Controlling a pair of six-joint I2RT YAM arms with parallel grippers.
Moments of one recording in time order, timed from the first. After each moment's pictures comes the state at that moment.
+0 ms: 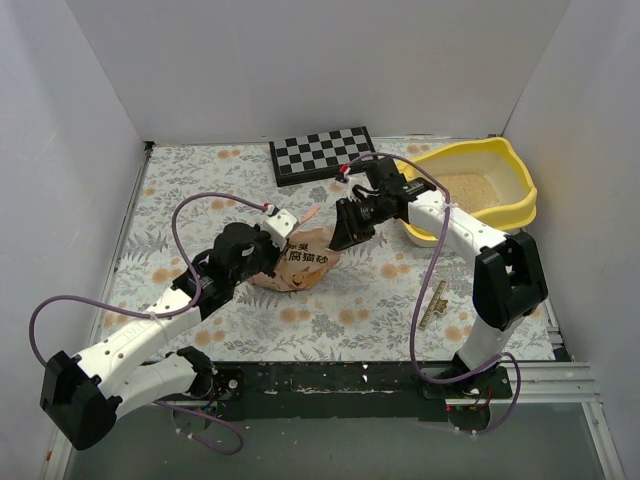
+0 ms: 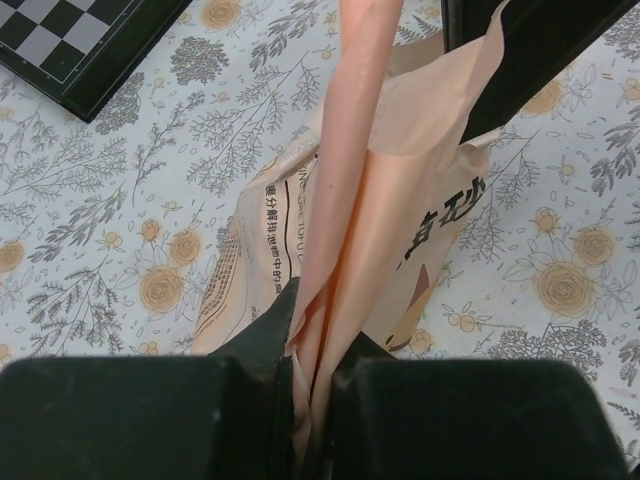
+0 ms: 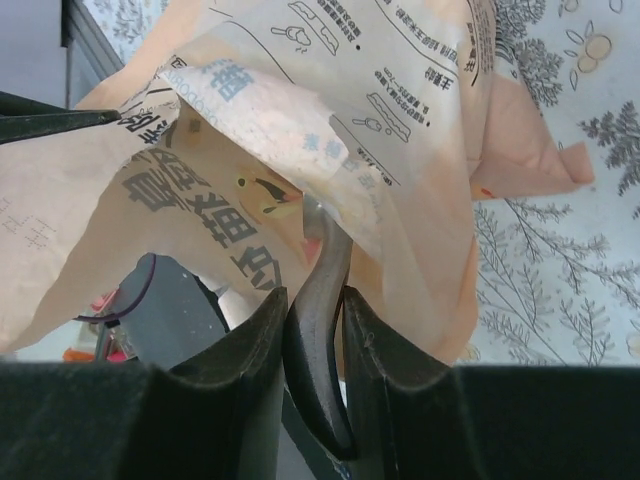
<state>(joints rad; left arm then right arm) -0.68 0.96 0.73 -0.18 0.01 0.14 0.57 1.72 1.40 -0.69 -0.71 0.24</state>
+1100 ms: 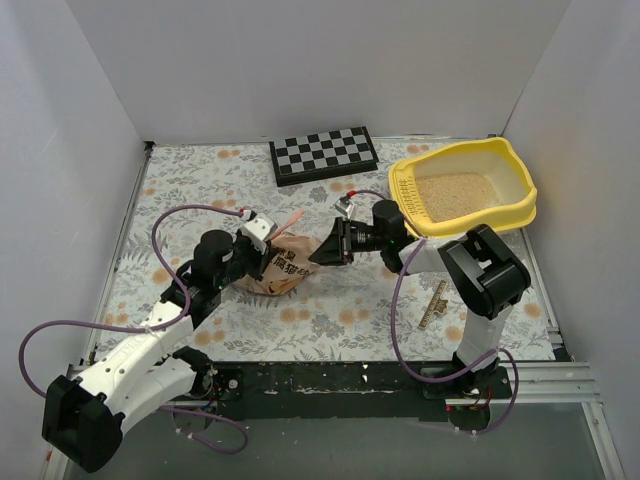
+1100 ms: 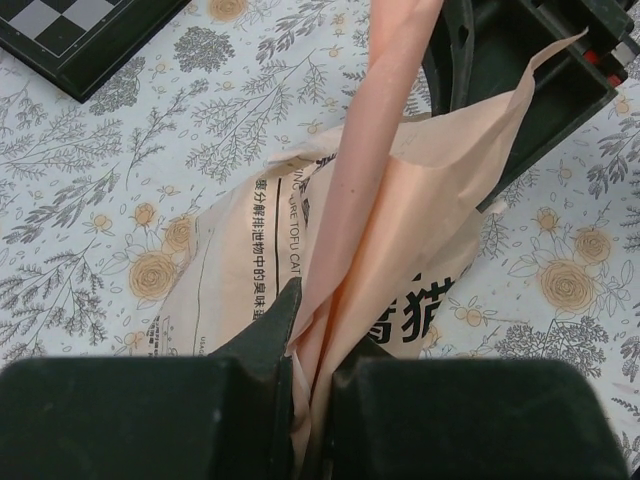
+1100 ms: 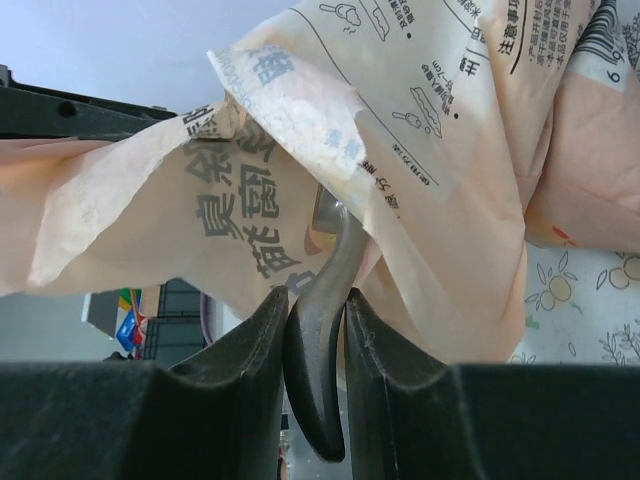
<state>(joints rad) -0.52 0.87 0.58 -0.07 0.19 0.11 0.60 1.84 0.83 0.77 -0.98 1.11</state>
